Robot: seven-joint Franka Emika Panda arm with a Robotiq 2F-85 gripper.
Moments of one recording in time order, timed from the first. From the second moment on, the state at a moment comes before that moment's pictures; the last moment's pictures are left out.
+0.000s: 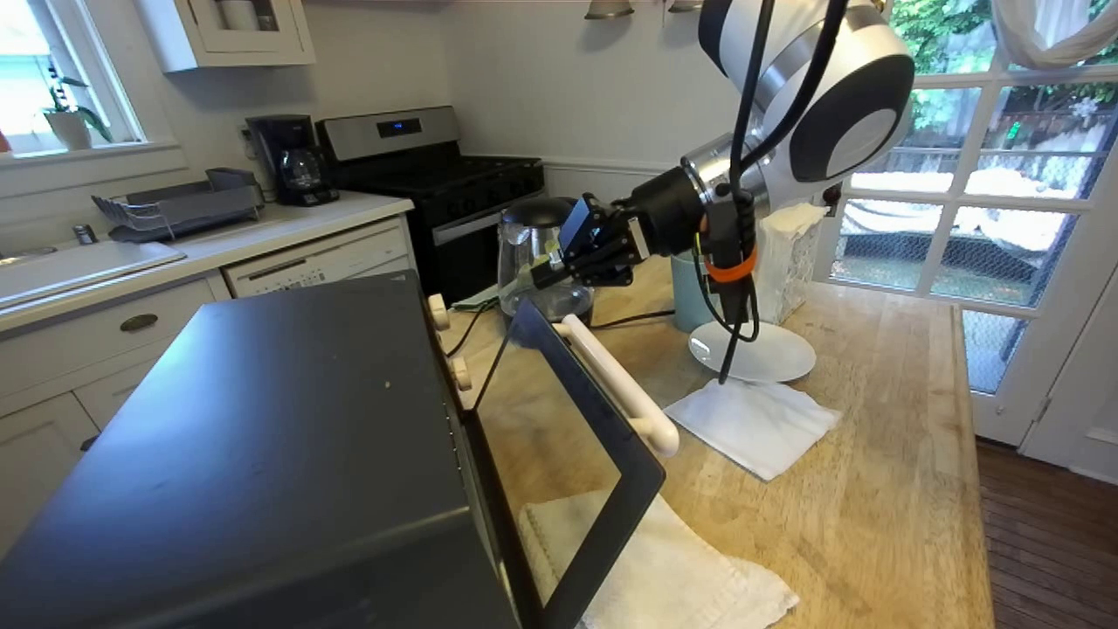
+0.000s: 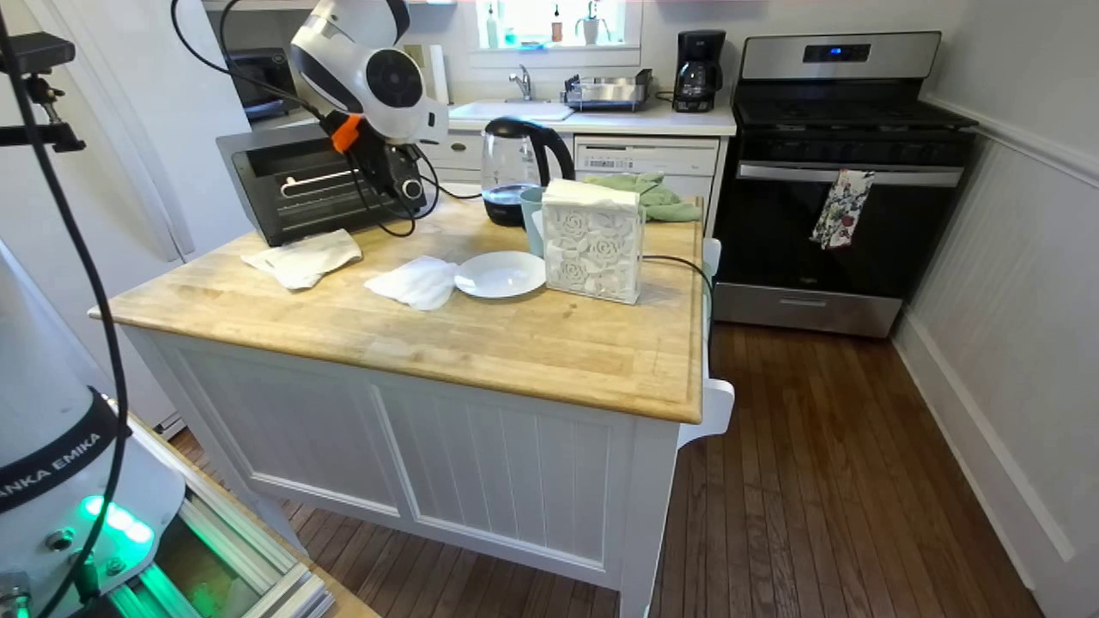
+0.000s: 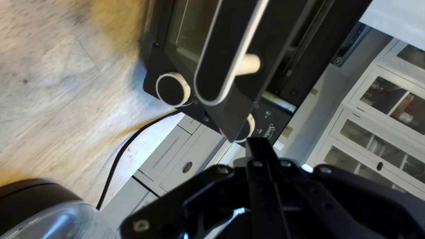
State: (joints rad) arm 0.14 0.24 0.00 -2.14 1.86 2.40 -1.26
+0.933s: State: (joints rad) arm 0.15 0.24 0.03 -2.16 1.85 2.50 -1.25
